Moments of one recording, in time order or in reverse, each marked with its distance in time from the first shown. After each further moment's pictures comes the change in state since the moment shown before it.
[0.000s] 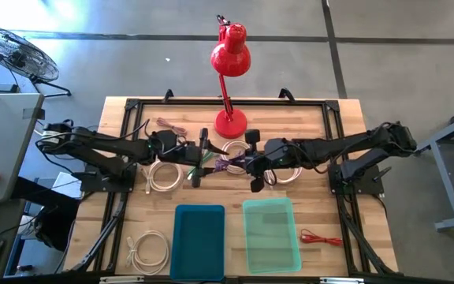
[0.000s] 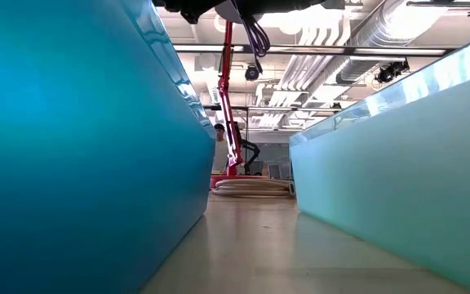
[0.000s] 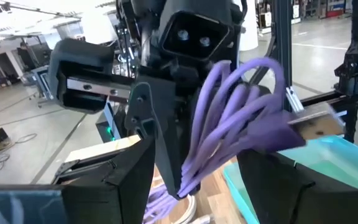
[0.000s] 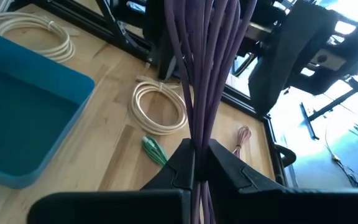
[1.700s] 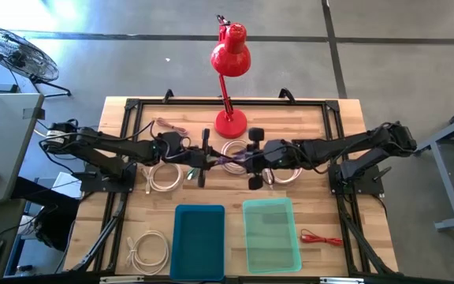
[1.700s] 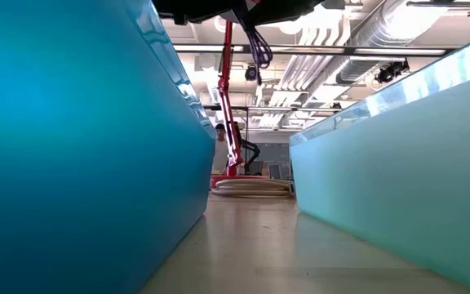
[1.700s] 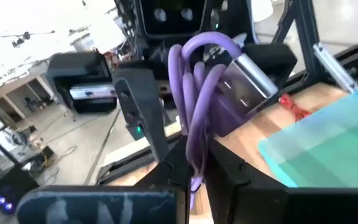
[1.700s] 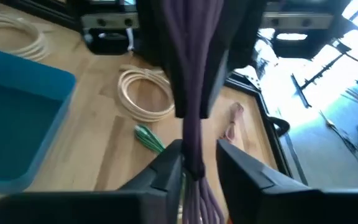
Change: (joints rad) left arm 0.000 0.055 -0.002 0.015 -0.069 0.237; right arm 0.001 -0.001 -0.001 -0.044 0.116 0.140
